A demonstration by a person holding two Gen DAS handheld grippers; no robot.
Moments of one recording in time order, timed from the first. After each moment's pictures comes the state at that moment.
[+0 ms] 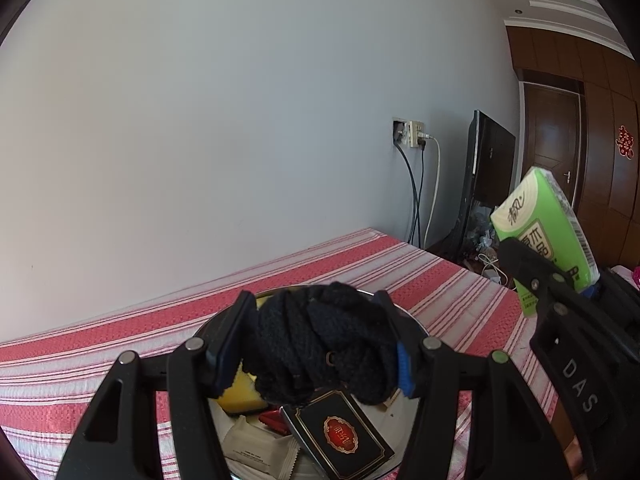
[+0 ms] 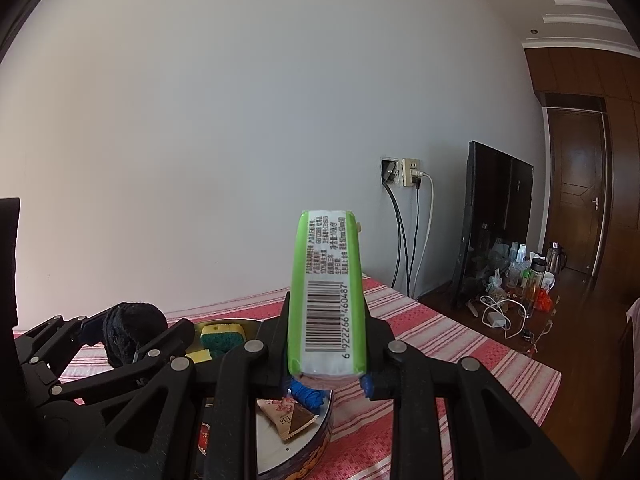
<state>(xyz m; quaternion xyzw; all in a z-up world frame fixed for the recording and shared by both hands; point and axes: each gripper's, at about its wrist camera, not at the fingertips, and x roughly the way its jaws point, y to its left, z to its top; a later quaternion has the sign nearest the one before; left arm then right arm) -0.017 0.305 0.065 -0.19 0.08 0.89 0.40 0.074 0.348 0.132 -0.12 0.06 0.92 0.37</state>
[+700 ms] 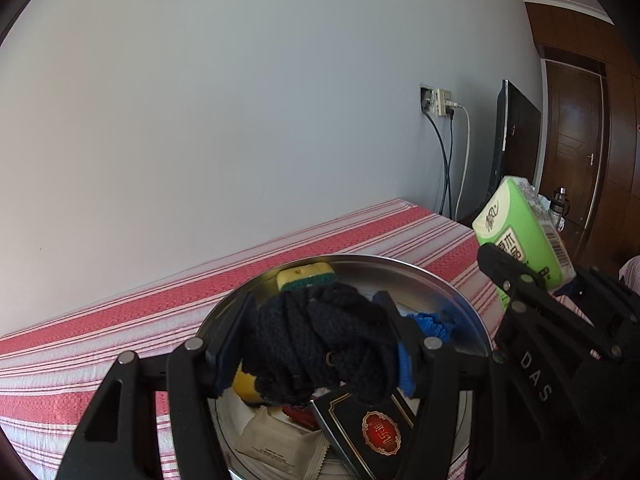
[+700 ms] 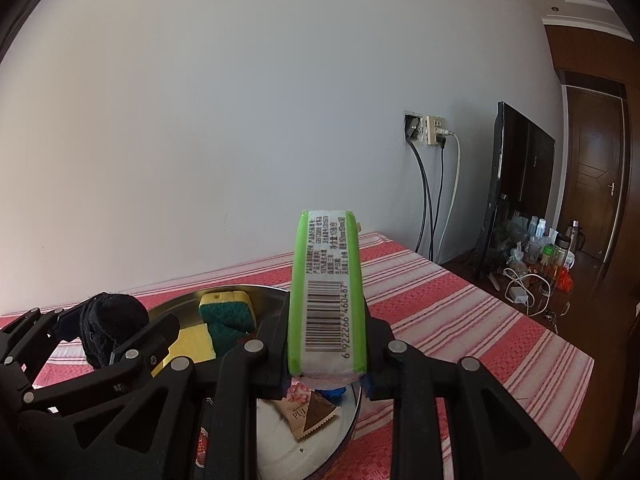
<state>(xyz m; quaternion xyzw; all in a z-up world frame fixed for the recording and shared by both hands) -0.039 0.325 0.031 -0.22 0.12 0.90 0.35 0.024 0.376 0.093 -0.18 0.08 0.92 0.35</state>
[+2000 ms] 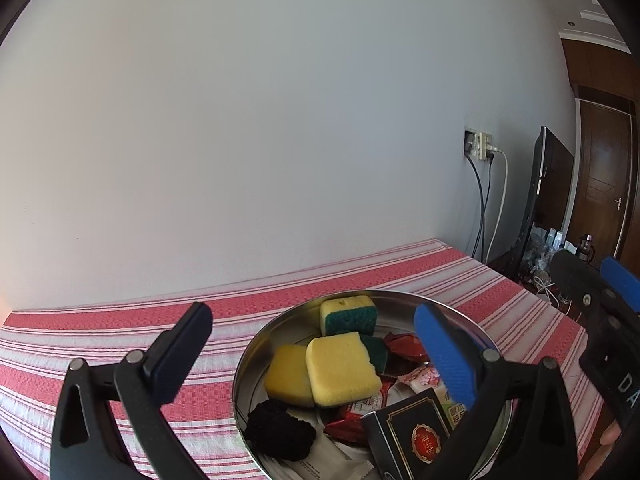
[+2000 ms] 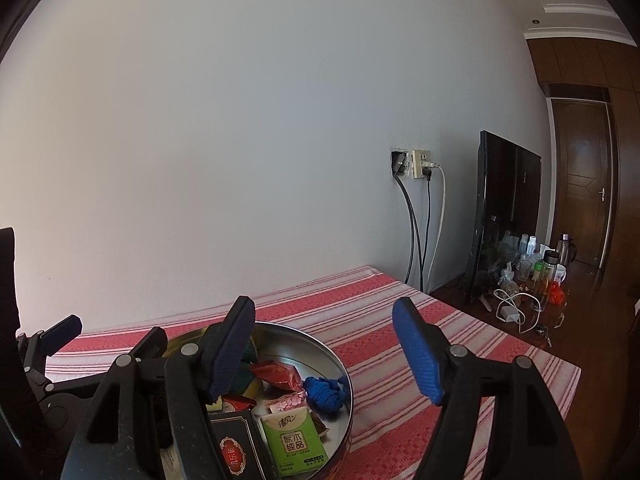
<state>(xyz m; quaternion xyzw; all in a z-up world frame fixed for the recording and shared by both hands) -0.055 0.291 0.048 -0.19 0.05 0.94 0.29 0.050 0.357 0.127 -0.11 0.07 0.92 0.36</state>
